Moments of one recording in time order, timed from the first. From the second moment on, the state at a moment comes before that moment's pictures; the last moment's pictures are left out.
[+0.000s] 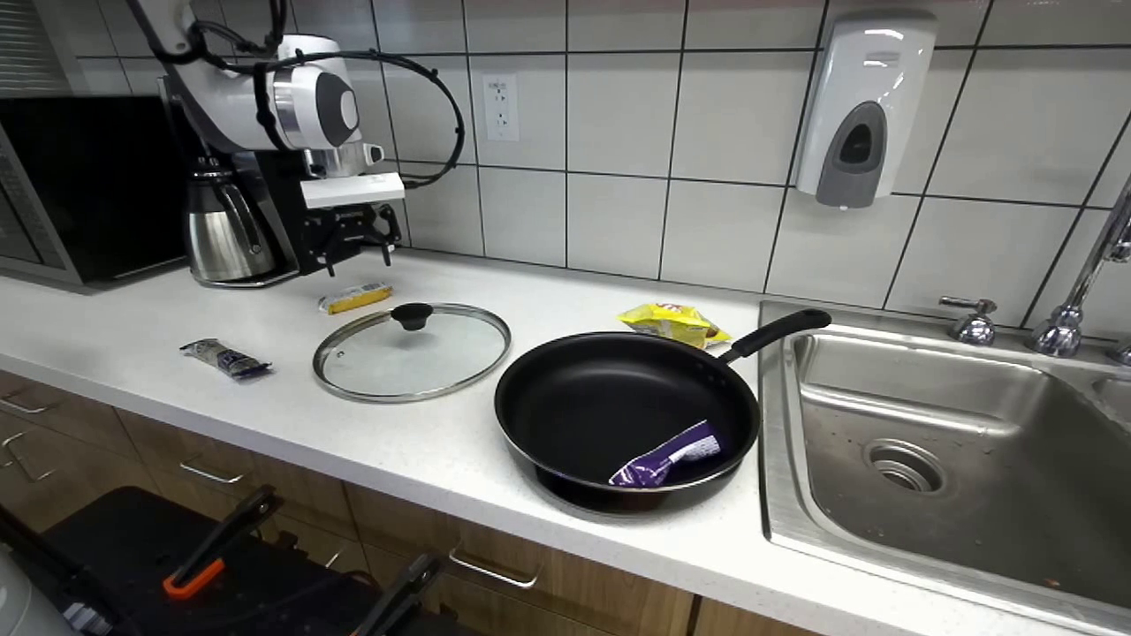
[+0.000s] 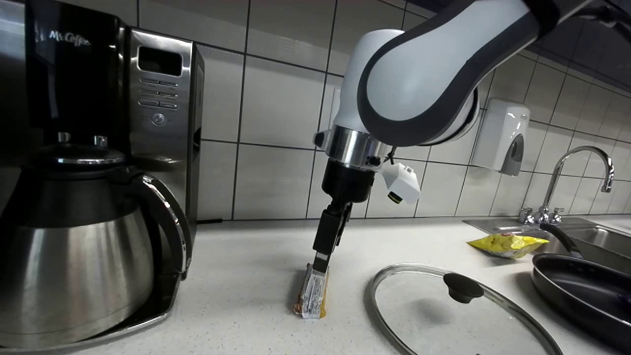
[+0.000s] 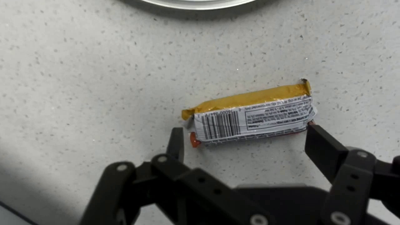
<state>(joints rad) 0.23 0.55 0.23 -1.85 -0.17 2.49 -0.44</state>
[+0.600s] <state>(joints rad) 0.23 0.64 0.24 -1.76 -0.20 2.49 -0.60</state>
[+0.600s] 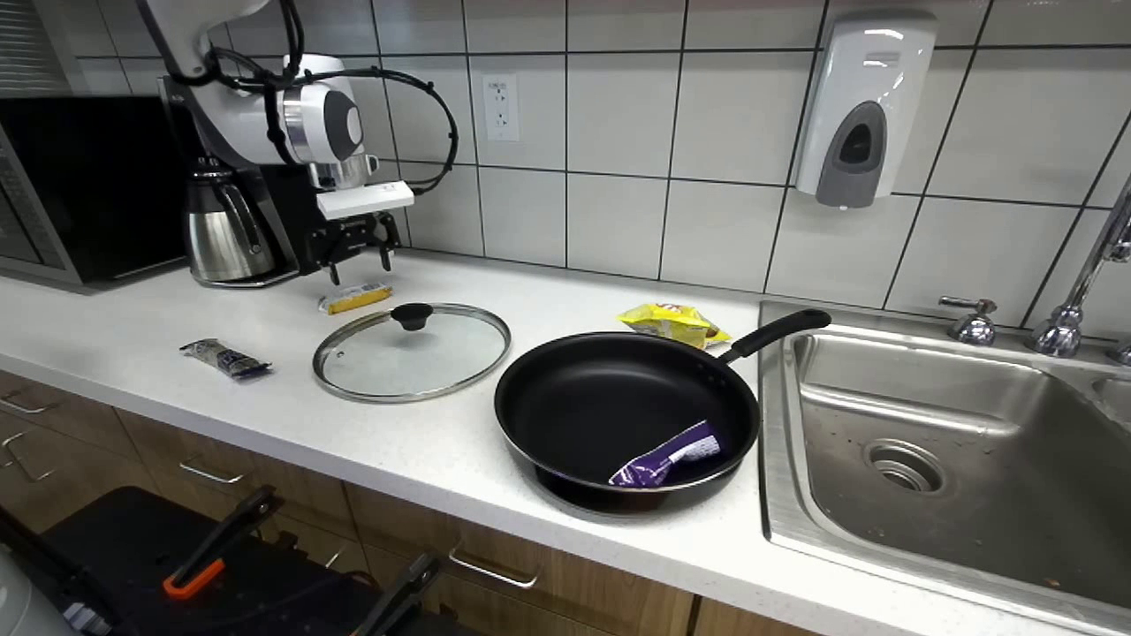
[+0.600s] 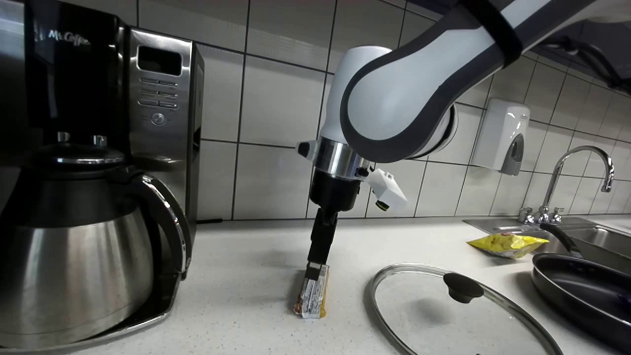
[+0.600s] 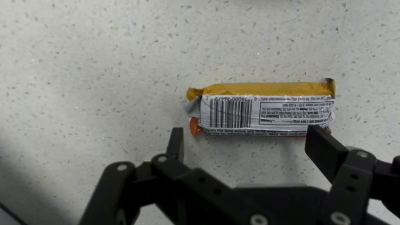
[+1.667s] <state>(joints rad) 0.17 0.67 0.30 -1.75 -0.21 2.49 -1.27</state>
